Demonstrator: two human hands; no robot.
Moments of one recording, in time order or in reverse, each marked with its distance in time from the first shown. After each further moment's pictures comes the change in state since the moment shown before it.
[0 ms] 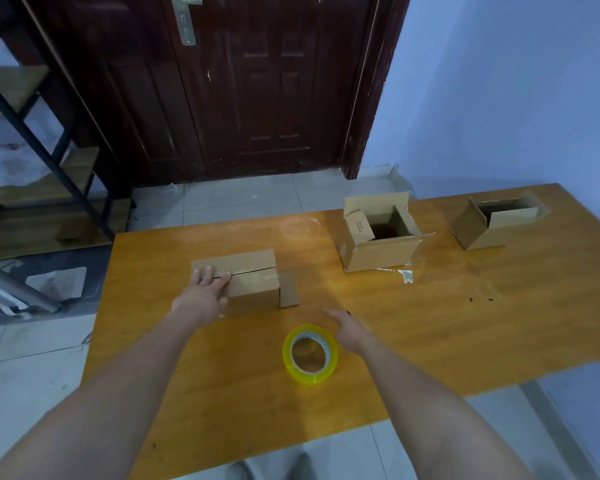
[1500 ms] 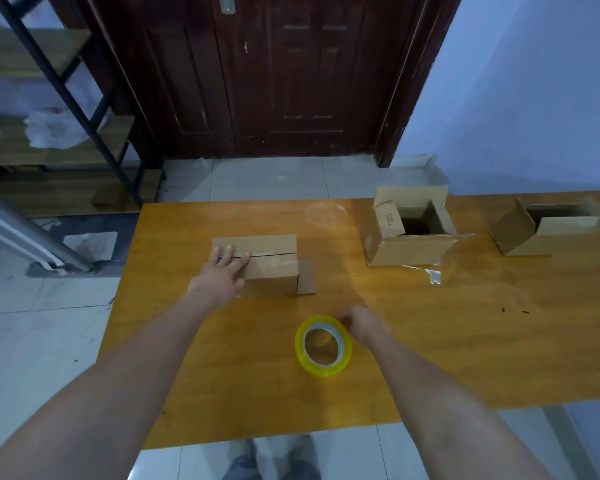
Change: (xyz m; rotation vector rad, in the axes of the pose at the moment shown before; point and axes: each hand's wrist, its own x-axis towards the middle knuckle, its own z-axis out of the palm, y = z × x) left_hand -0.003 0.002 0.004 -0.044 0.026 -0.021; right_hand 0.035 0.012 0.009 -0.369 -0.001 0.012
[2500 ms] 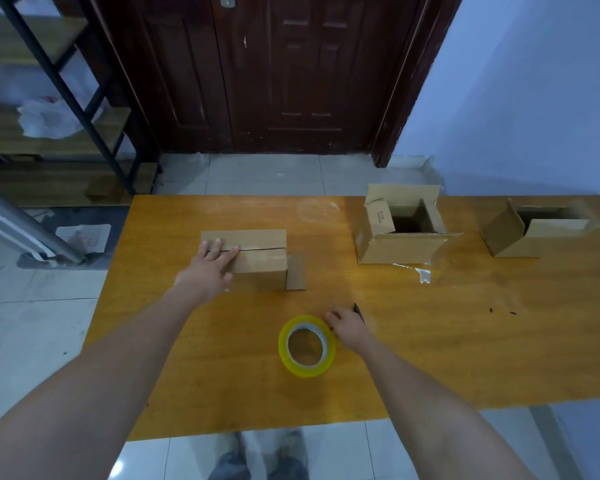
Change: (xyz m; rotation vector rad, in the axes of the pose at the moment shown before) left_hand -0.003 0.001 0.003 -0.012 0.037 -0.020; right_hand -0.005 0.008 0.017 0.461 -0.021 -0.021
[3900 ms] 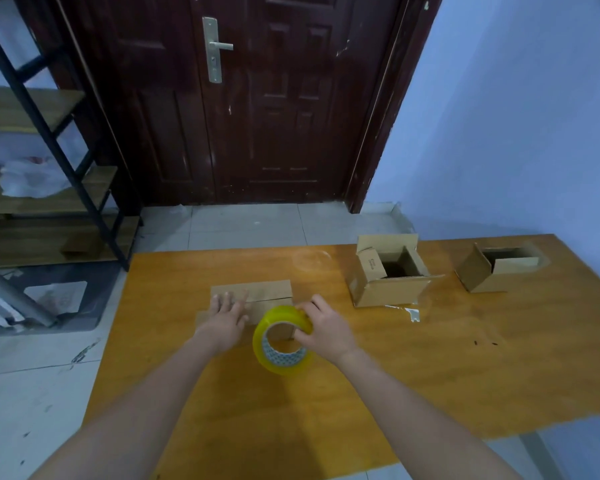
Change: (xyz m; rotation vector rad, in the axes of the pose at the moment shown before) left_hand 0.002 -0.004 -0.011 -0.099 -0.049 0.126; right_hand -0.039 -0.134 -0.013 -0.465 0.421 -0.524
